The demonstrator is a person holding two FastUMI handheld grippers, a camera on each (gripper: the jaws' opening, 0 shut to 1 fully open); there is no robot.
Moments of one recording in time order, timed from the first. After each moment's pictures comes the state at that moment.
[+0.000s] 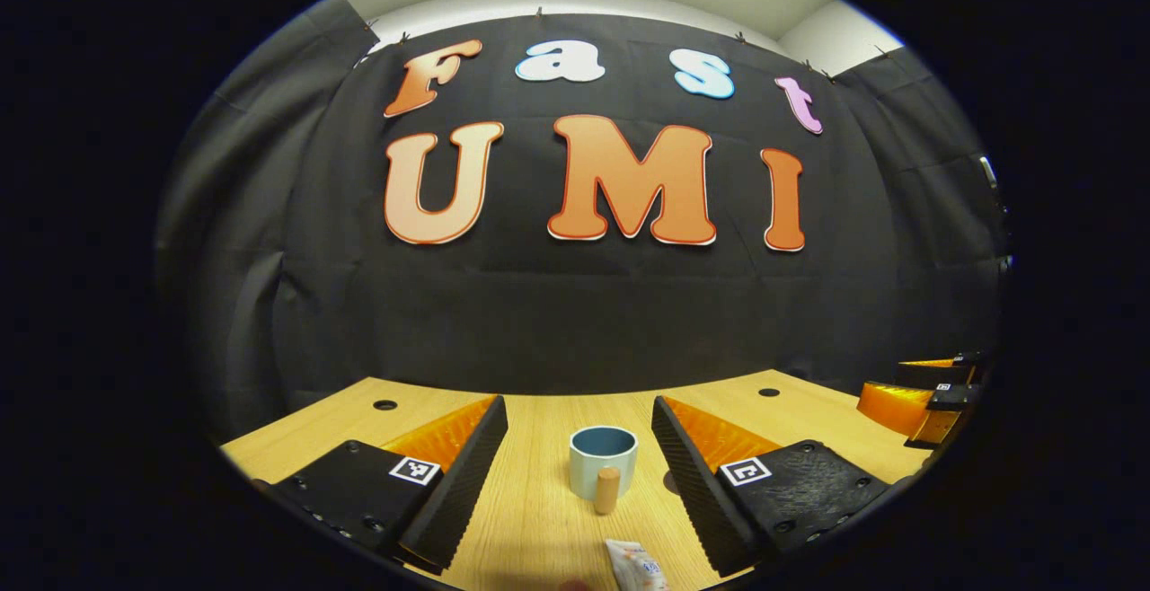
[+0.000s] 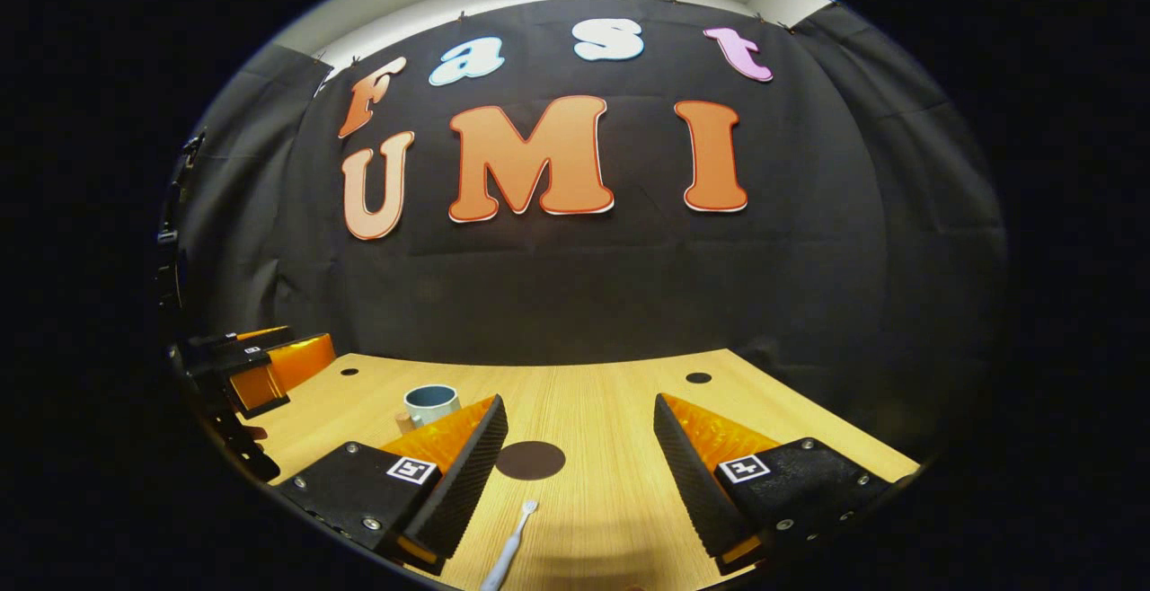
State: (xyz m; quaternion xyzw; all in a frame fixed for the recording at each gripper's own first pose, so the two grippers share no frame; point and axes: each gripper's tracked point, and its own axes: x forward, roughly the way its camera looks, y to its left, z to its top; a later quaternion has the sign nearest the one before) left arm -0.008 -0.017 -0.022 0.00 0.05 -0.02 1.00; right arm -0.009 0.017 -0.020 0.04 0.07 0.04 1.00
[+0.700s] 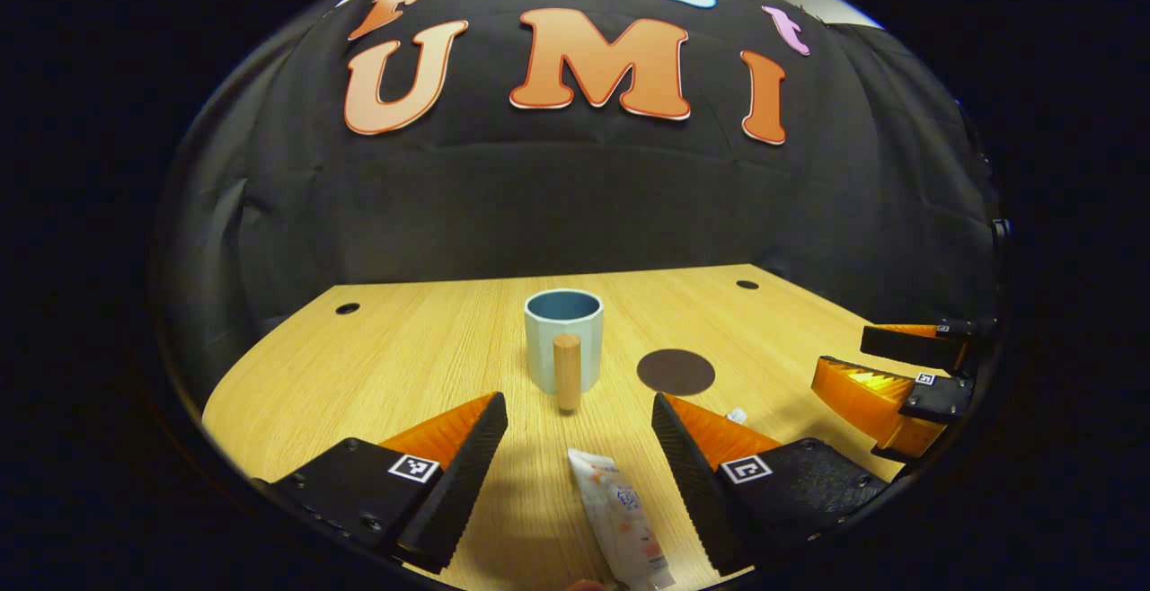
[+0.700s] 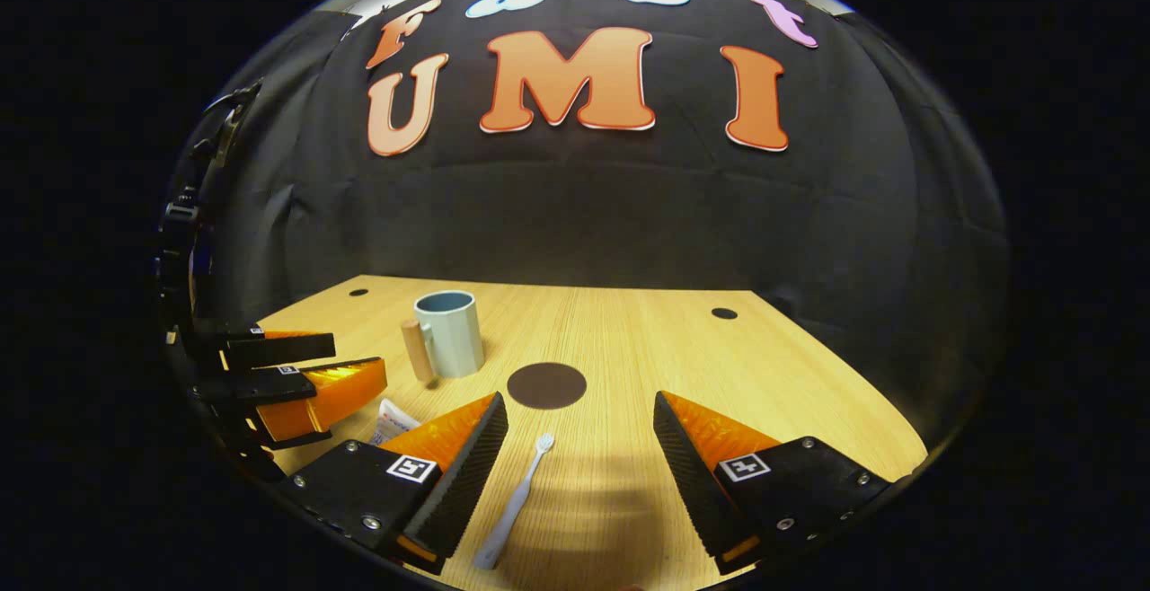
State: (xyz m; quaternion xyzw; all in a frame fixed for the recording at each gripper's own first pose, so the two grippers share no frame) left arm -0.032 -0.044 -0.155 0.01 0.23 -0.05 0.97; right arm -0.023 0.055 -0.105 -0.01 0.19 0.08 0.98
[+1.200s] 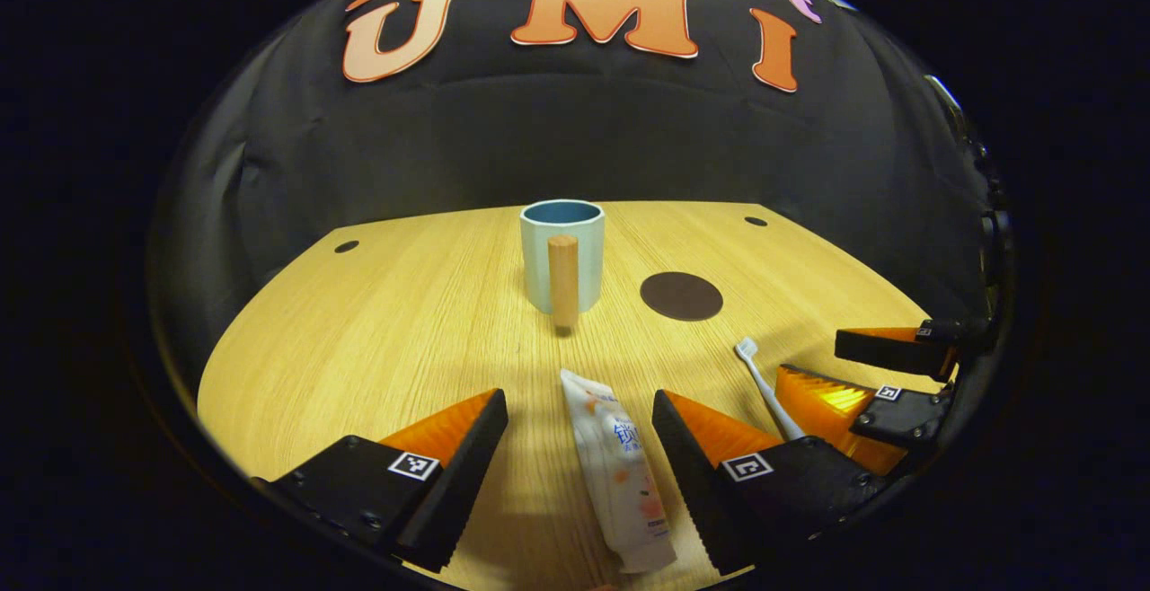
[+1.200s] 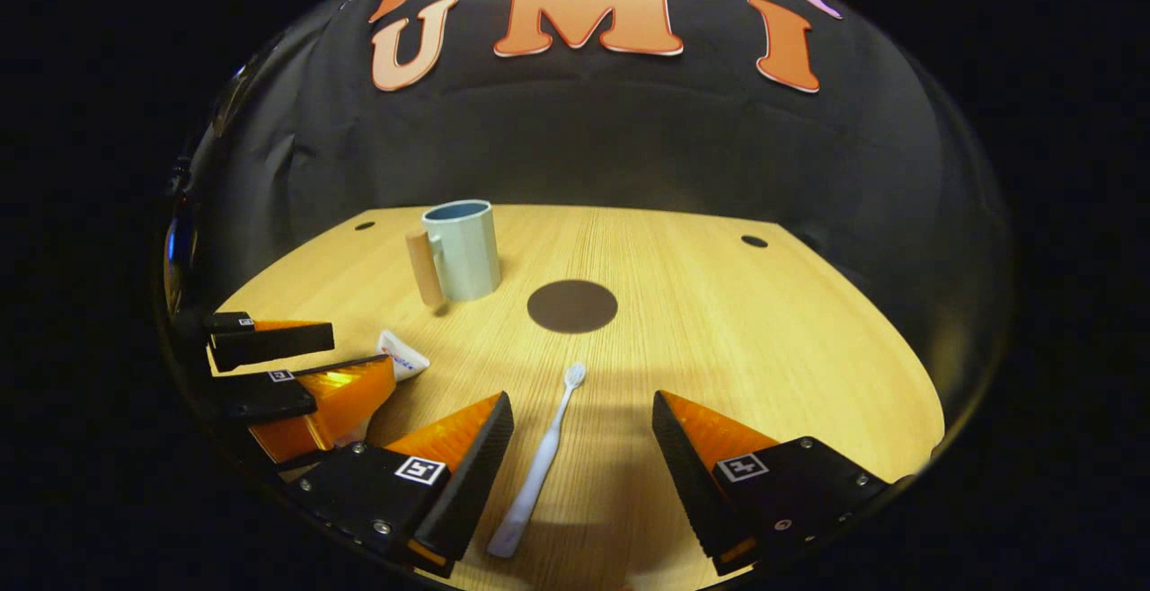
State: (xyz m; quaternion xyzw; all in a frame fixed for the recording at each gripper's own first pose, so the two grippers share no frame) left arm -0.063 -0.048 -0.207 0.01 0.32 -0.04 0.94; right arm -0.046 0.079 -0.174 -0.02 0.31 0.10 0.95
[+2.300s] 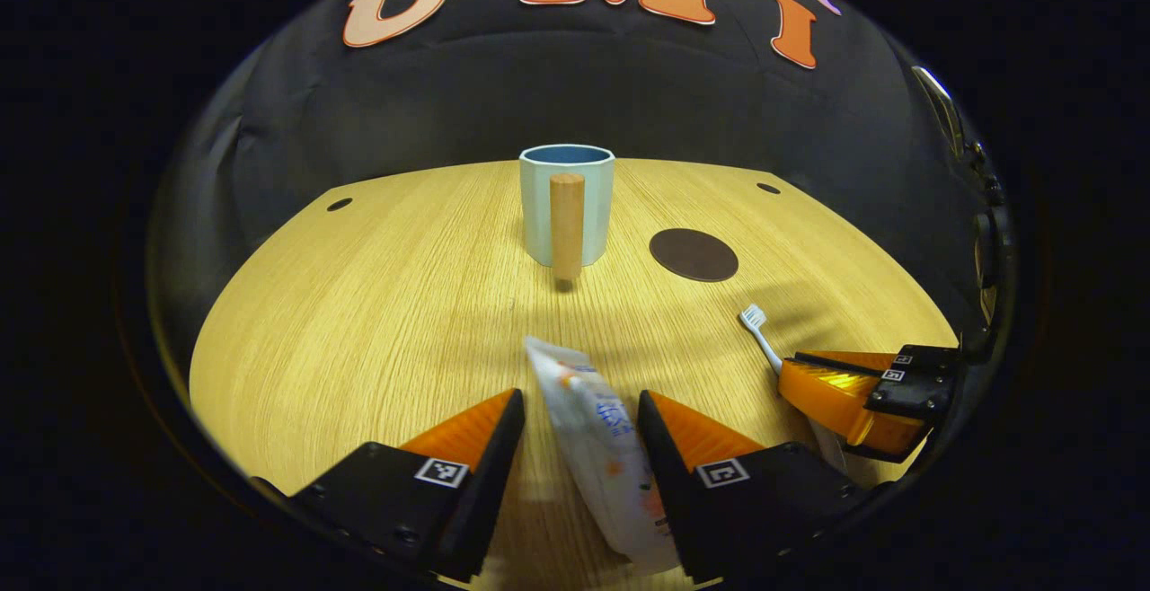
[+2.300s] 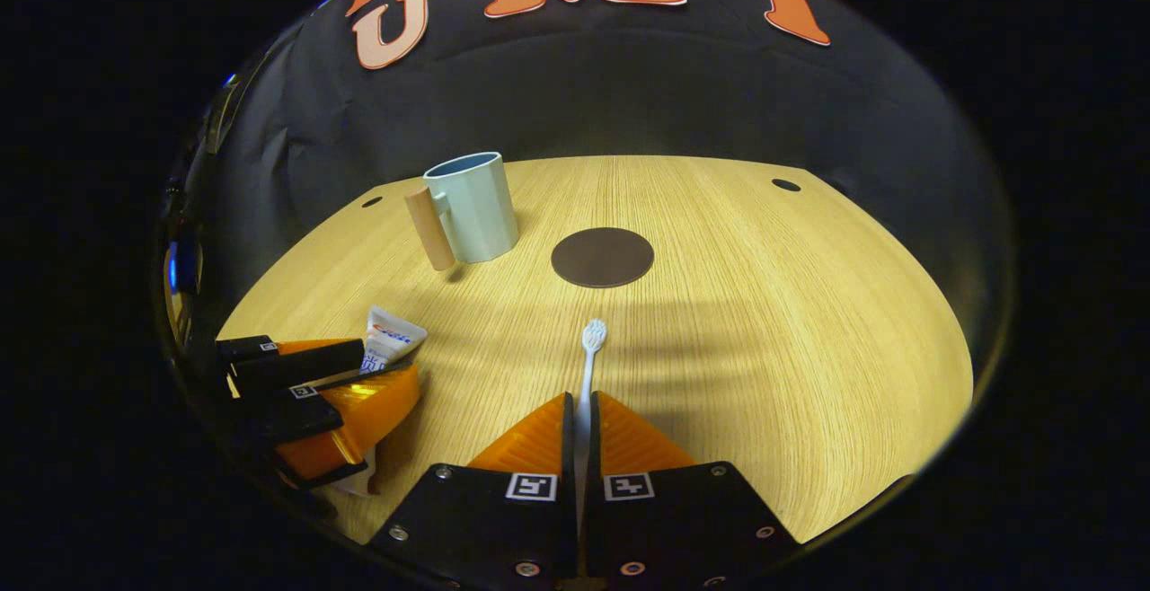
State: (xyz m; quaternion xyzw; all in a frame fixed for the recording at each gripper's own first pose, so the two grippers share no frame) left arm -0.067 -0.047 -0.240 0.00 0.39 -0.03 0.92; right arm -0.050 0.101 -0.198 0.02 0.37 0.12 0.92
